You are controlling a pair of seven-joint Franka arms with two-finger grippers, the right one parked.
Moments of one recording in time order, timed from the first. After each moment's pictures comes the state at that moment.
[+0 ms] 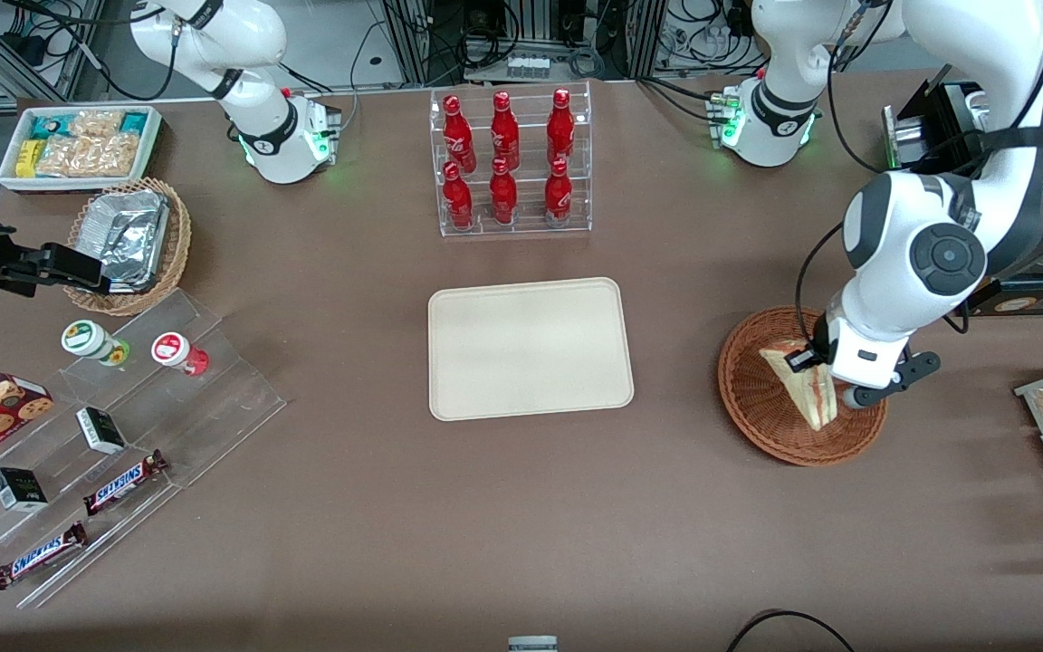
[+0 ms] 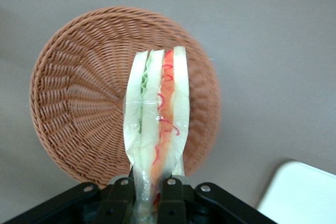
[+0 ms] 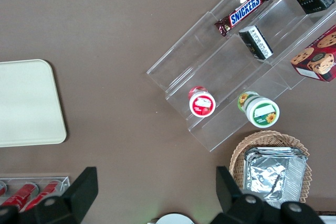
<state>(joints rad) -0.15 0.19 -0.07 -1.92 0.04 2.08 -0.64</state>
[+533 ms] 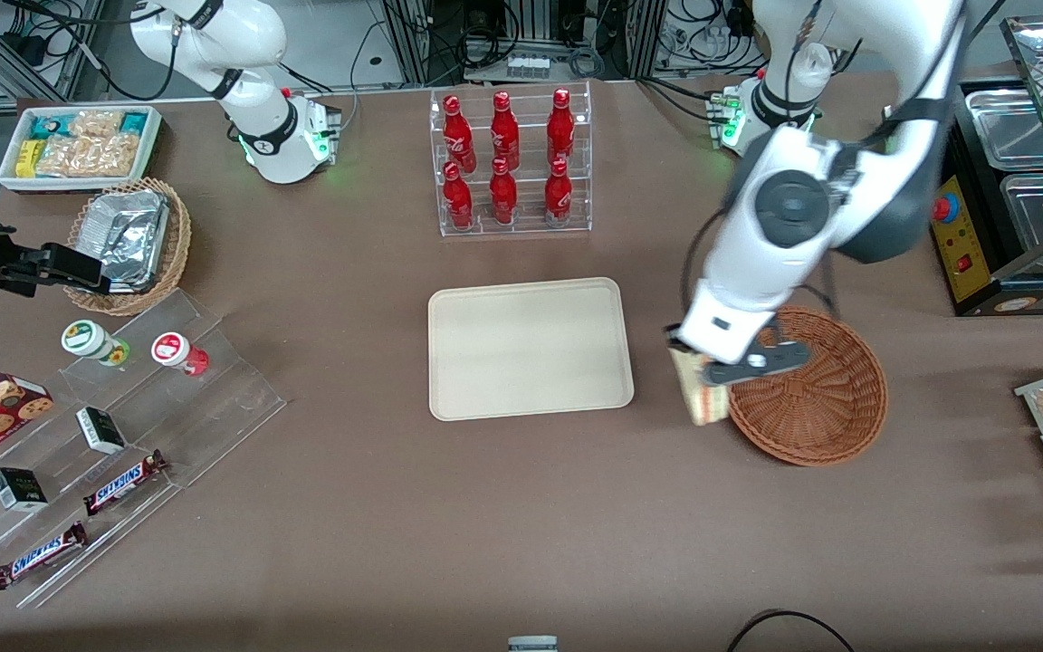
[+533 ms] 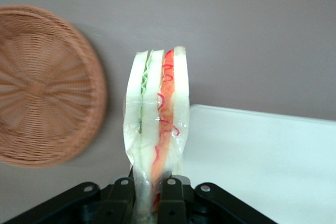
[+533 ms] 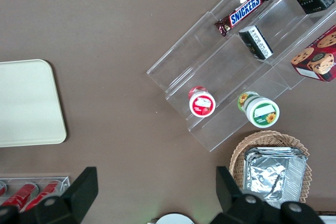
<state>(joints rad) -0.45 0.31 -0.08 -1.65 0.04 1.96 -0.71</state>
